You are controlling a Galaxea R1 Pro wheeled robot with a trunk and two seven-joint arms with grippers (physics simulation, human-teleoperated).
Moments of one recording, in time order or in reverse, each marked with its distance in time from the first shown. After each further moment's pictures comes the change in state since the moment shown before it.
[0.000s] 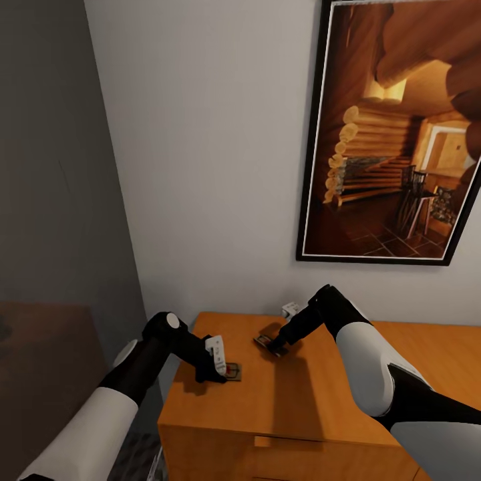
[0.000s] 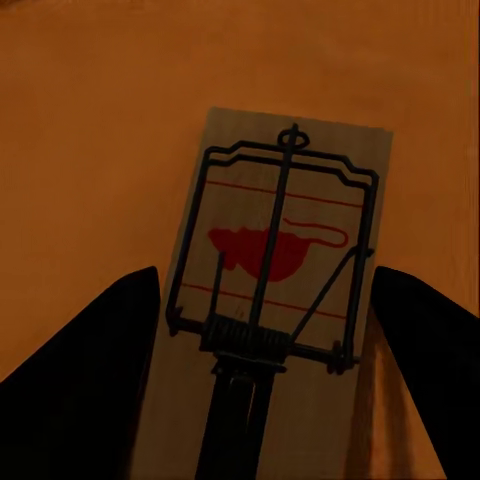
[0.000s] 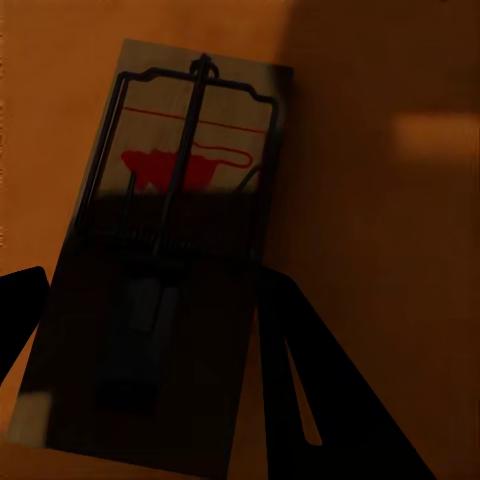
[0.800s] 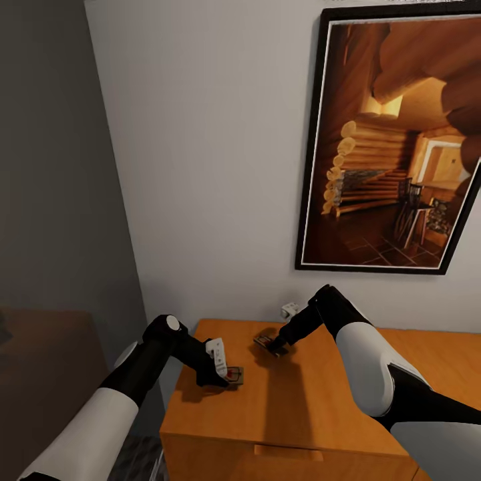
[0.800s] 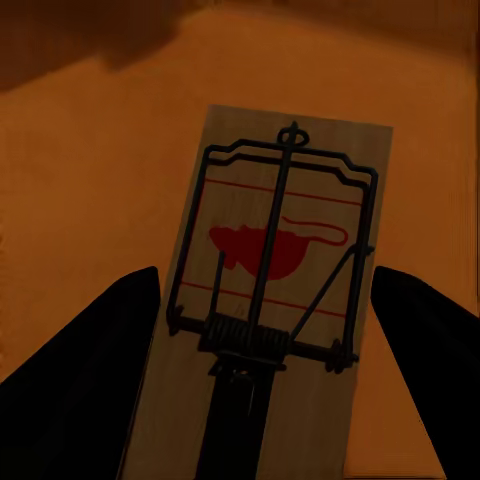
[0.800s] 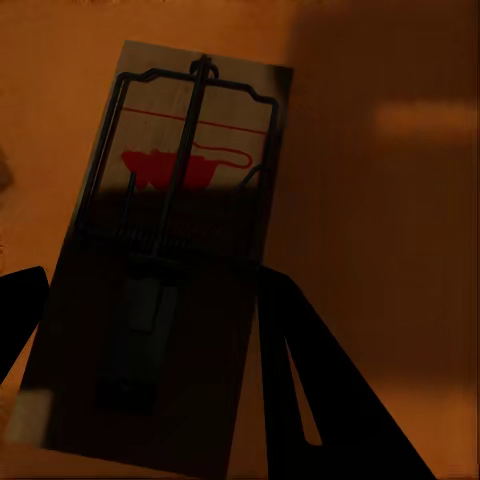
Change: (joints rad) left arm 0.001 0.000 0.002 0.036 0.036 0.001 -0.001; right arm 0.000 0.000 0.000 0.000 0.000 0.000 0.000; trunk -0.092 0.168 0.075
